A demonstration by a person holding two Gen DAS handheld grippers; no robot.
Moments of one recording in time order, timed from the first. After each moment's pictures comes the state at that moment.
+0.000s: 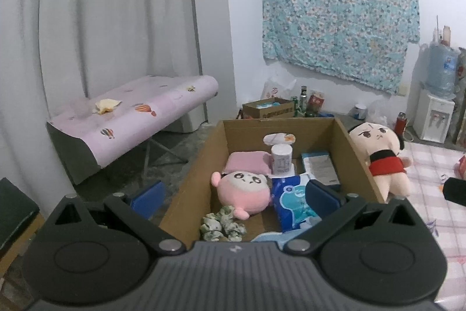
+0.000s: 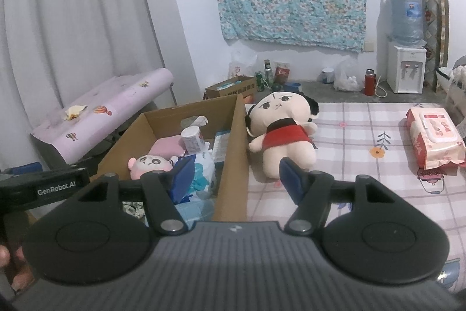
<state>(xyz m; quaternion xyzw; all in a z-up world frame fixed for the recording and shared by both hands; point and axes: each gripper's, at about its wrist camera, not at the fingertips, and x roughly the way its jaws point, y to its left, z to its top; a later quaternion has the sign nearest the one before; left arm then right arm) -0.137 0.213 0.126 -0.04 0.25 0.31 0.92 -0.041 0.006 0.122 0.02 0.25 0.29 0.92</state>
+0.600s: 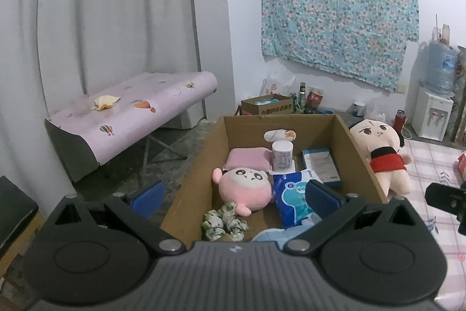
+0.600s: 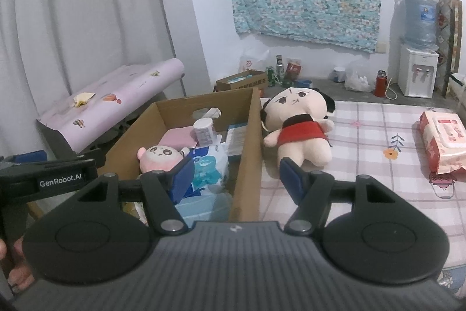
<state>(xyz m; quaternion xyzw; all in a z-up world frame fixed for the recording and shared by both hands) -0.143 0.222 0.125 -0.04 0.25 0.31 0.92 -0.041 0.029 0.119 0.00 0.25 0.31 0.92</state>
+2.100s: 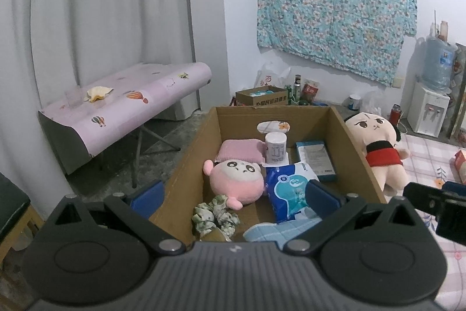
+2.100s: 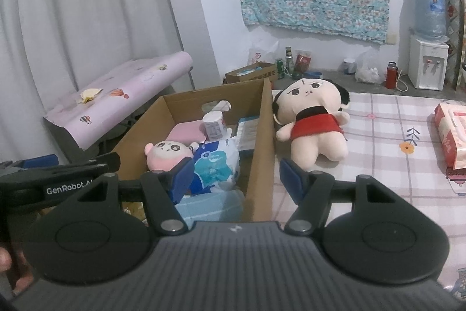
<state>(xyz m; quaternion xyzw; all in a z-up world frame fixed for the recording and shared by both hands) -0.126 0.221 0.115 -0.05 0.27 0.30 0.92 -0.030 0.042 0.110 0.01 0.27 0.33 0.91</state>
